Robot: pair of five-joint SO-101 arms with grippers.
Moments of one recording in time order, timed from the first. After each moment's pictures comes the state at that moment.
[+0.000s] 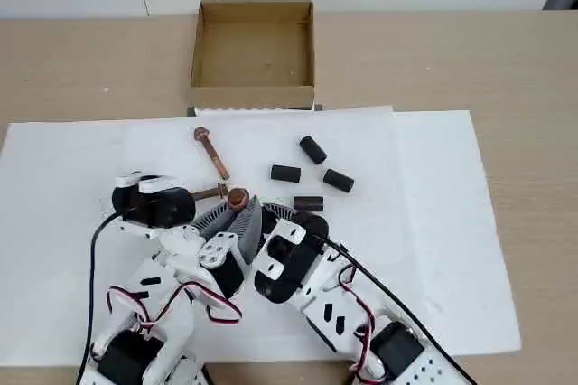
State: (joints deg) left arm 26.0 -103.6 80.9 53.4 33.5; right arm -44.9 -102.9 95.2 27.3 13.6
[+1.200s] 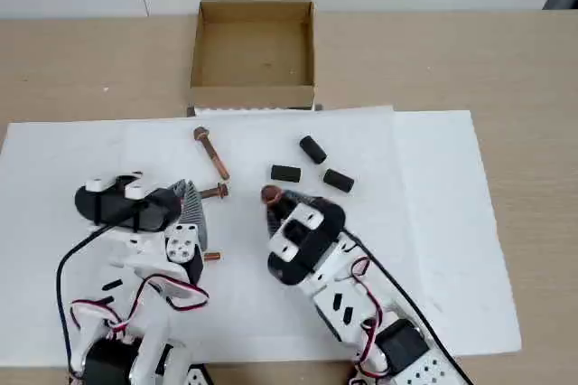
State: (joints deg) left arm 8.4 -103.6 76.8 59.5 9.6; right arm -37.1 -103.0 95.1 27.3 13.8
